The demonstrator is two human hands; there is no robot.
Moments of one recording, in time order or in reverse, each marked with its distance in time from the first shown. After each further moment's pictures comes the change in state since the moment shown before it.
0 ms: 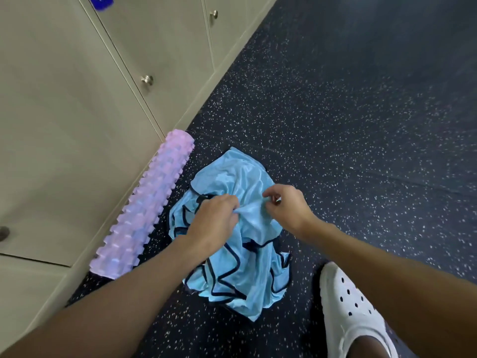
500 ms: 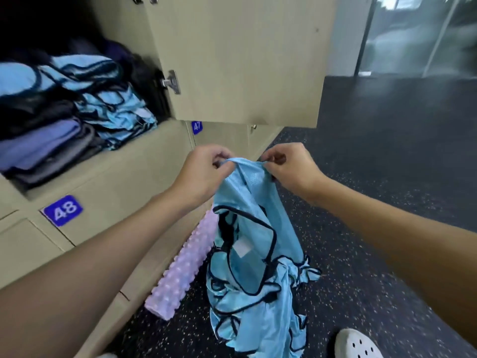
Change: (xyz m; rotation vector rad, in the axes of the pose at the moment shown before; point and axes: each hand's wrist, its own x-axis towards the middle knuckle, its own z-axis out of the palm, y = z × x) left_hand -0.049 0.079 -0.285 -0.403 0.508 0.074; right_hand -0.040 -0.248 -0.146 0.126 0.220 -0.453
